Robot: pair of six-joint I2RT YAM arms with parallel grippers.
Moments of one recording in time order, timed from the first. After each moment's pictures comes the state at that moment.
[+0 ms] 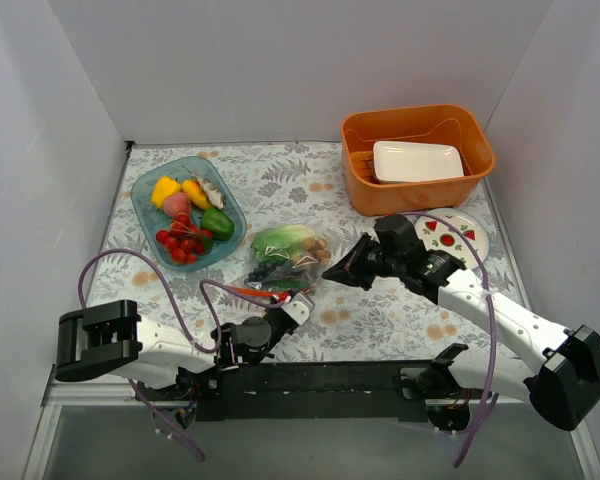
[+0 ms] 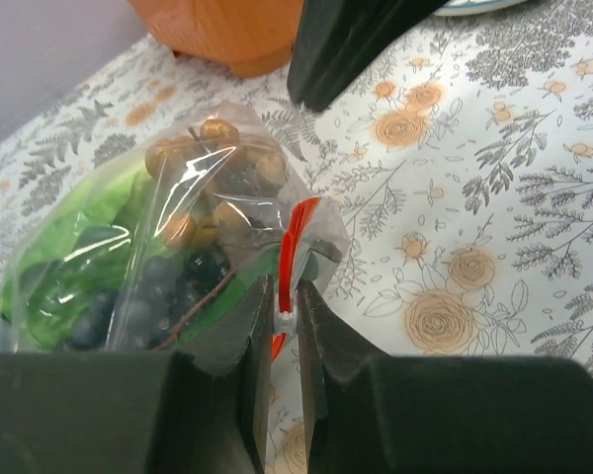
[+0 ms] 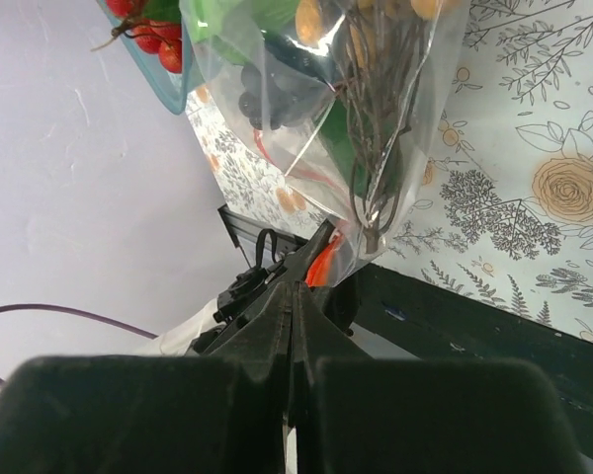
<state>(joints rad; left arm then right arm) -1.36 1.28 0.24 0.96 -0.68 0.23 0.71 1.12 0.80 -0.37 -0.34 1.36</state>
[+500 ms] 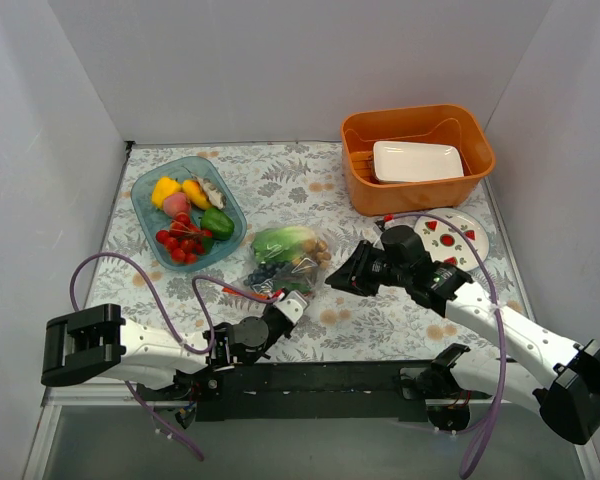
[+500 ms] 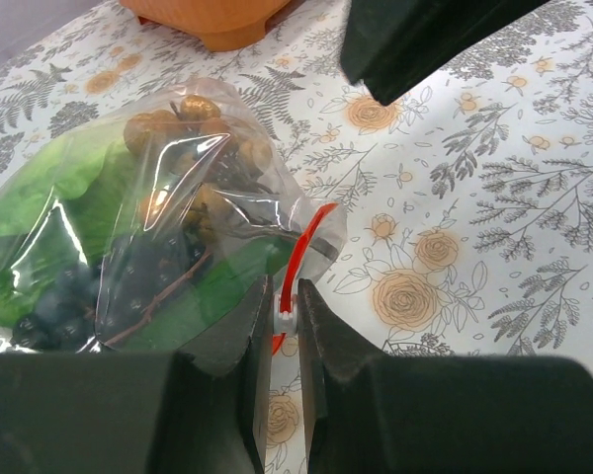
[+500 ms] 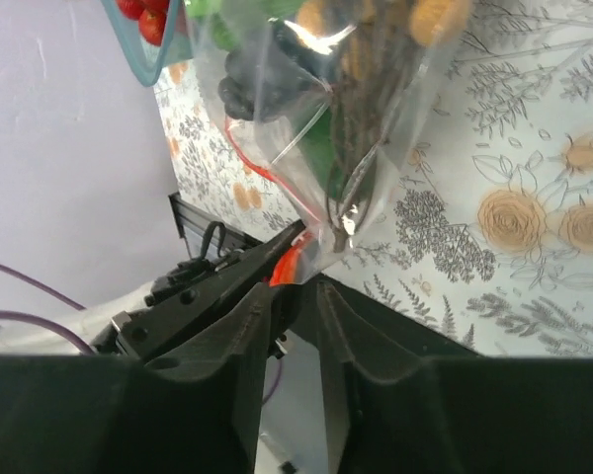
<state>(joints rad) -1.37 1.18 0.23 0.80 -0.65 0.08 0.71 1.00 0.70 -0.34 -0.30 1.20</state>
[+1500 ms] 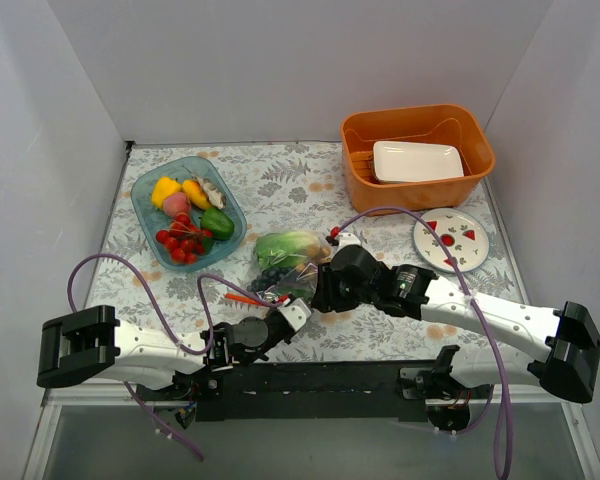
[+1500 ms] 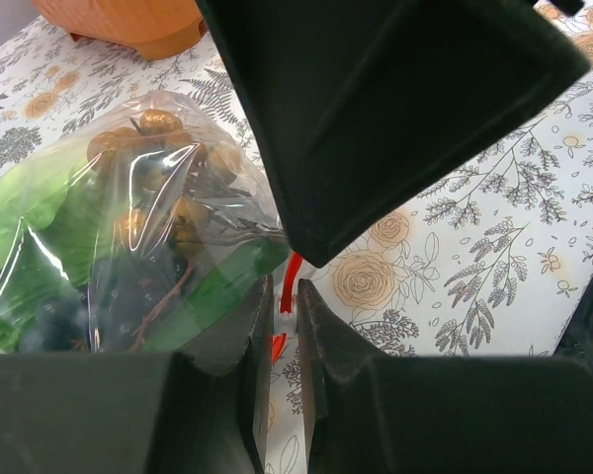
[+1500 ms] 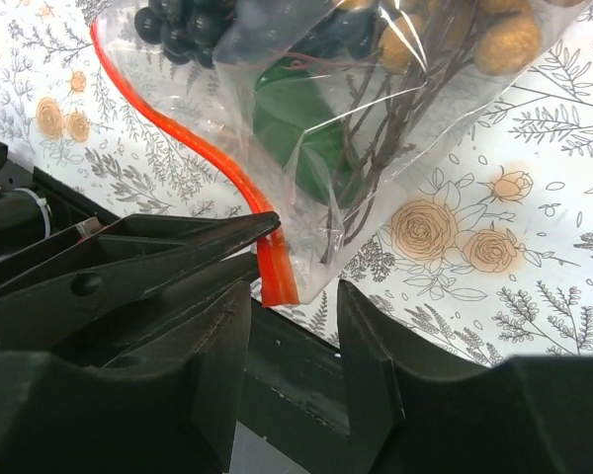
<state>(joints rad) -1.37 1.15 0.24 0.74 -0.51 0.11 1.09 1.17 0.88 -0.51 0.09 0.78</state>
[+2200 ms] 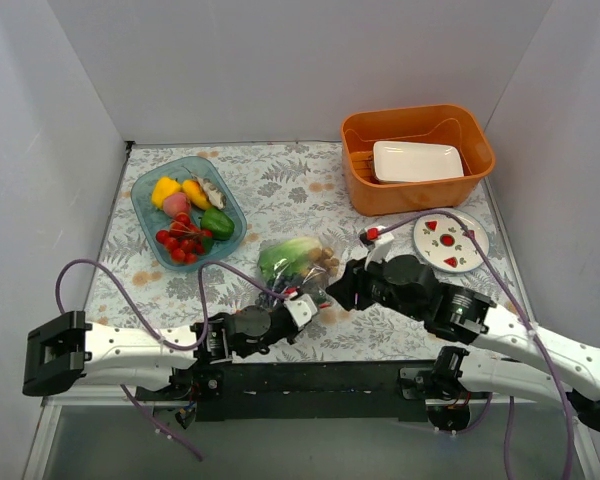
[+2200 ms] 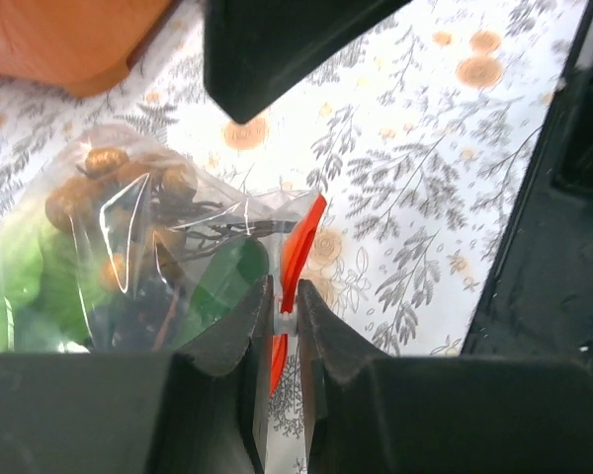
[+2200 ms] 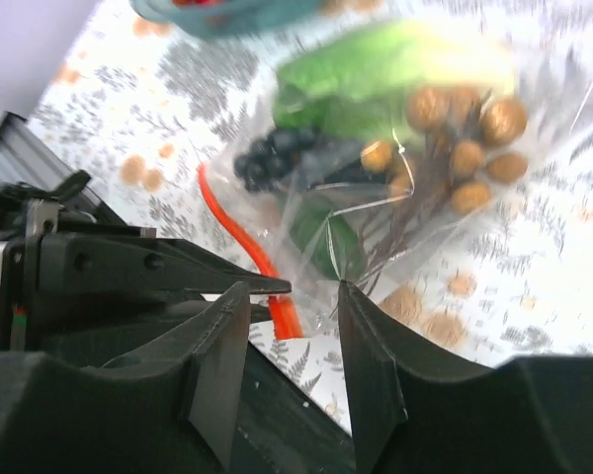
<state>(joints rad) -1.35 1.05 0.36 0.48 -0.34 0.09 1.11 0.84 0.76 -0.38 0.17 0.57</state>
